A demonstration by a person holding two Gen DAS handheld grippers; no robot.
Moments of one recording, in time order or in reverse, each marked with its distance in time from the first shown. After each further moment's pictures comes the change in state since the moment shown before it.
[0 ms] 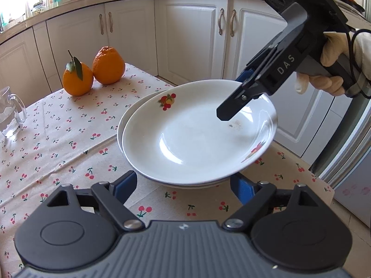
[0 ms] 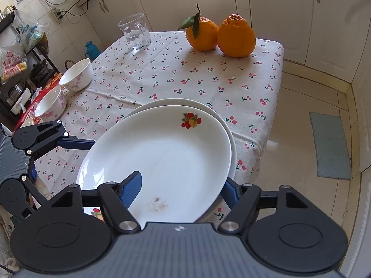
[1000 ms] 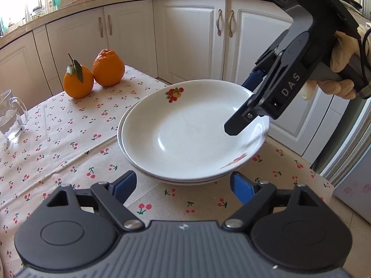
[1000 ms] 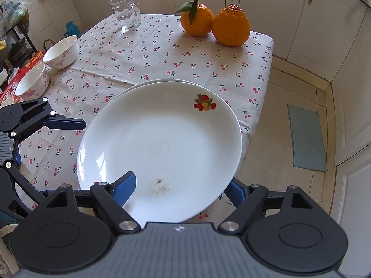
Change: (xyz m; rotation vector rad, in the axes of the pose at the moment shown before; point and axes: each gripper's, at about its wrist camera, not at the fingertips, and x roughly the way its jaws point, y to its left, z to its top) left arm -0.005 -0.003 -0.005 0.023 -0.009 0.010; right arm 0.005 0.031 -0.007 -0.032 0.082 -0.162
